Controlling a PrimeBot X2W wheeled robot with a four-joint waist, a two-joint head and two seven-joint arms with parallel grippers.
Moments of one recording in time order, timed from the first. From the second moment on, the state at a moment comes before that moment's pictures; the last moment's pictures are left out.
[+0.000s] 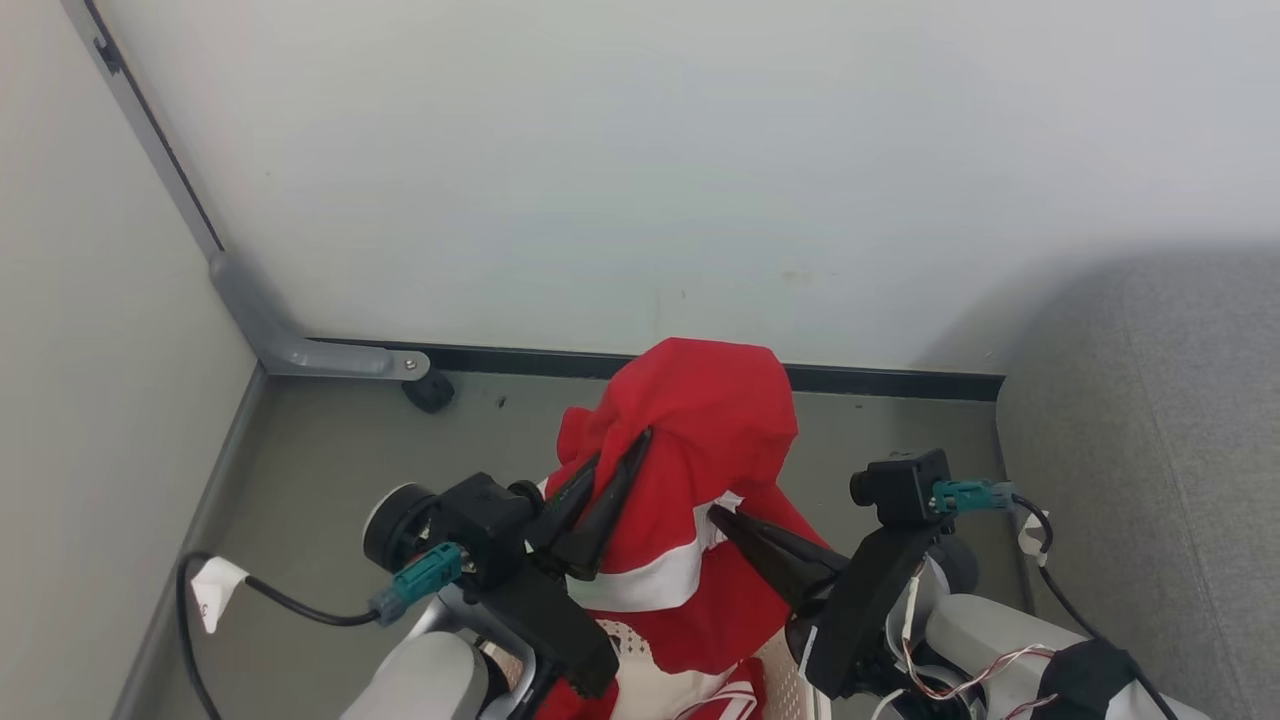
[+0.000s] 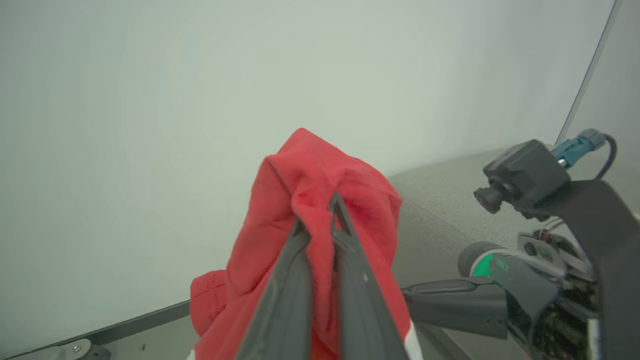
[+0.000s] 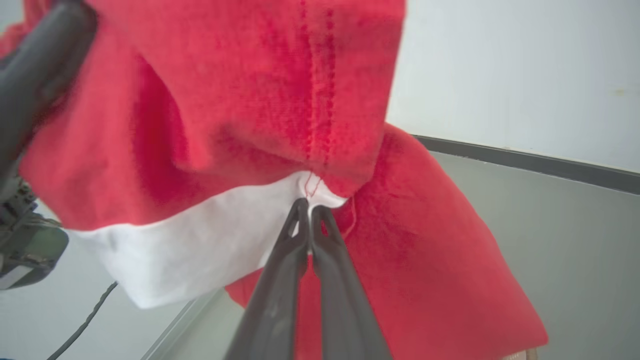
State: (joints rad) left arm -0.46 0.13 -0.61 0.26 -0.49 -0.11 -0.14; right arm -0.79 -0.34 1.28 0.46 1.28 0.12 -0.12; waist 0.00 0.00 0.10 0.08
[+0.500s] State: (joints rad) left arm -0.44 0.14 -0.59 0.30 -0.51 -0.10 -0.14; right arm -0.77 -0.39 1.28 0.37 1.25 0.12 -0.22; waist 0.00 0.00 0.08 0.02
